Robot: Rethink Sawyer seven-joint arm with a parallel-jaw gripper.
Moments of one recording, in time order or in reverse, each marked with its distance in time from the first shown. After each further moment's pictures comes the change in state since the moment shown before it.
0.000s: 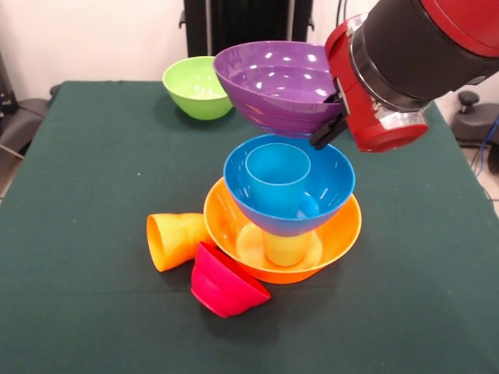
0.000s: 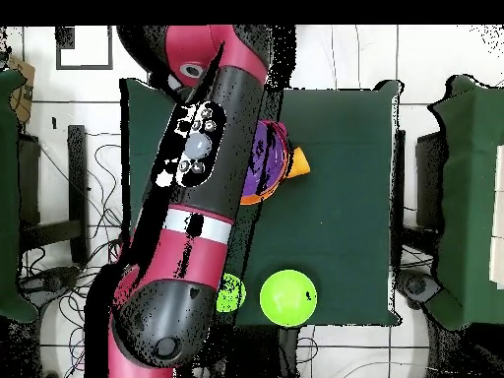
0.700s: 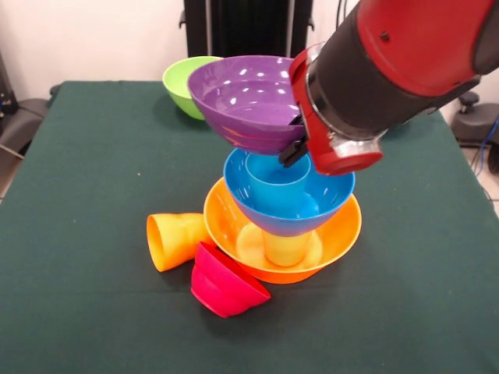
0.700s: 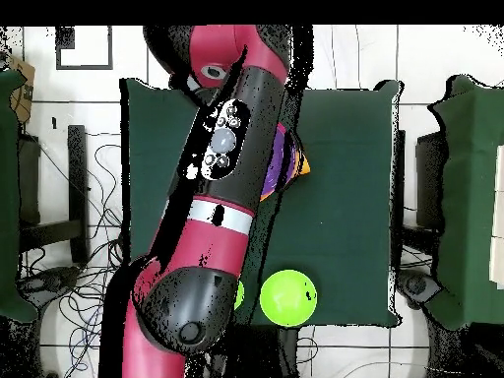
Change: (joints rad) arm -0.053 0.044 -0.002 -0.039 0.000 0.000 0.000
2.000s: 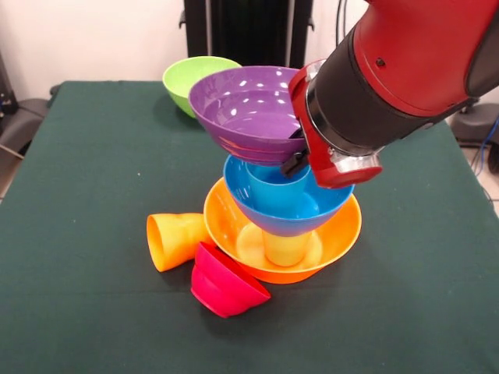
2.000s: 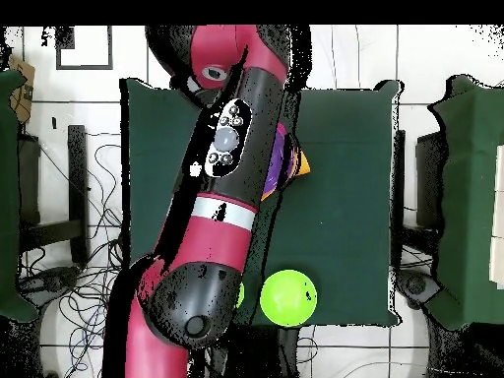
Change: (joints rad) arm -0.005 0.020 0.001 -0.022 0.018 0.000 0.000
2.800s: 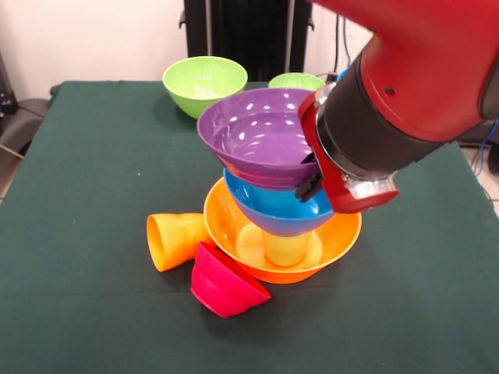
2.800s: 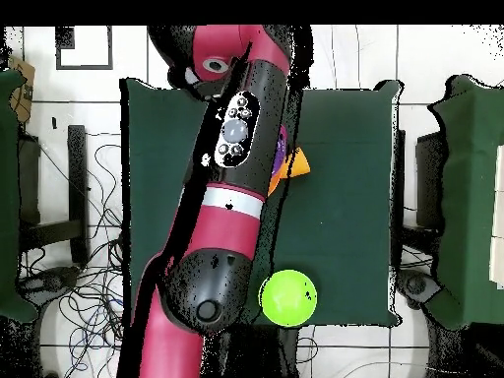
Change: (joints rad) arm -0.061 0.060 -0.121 -0.104 0.173 0.000 0.000
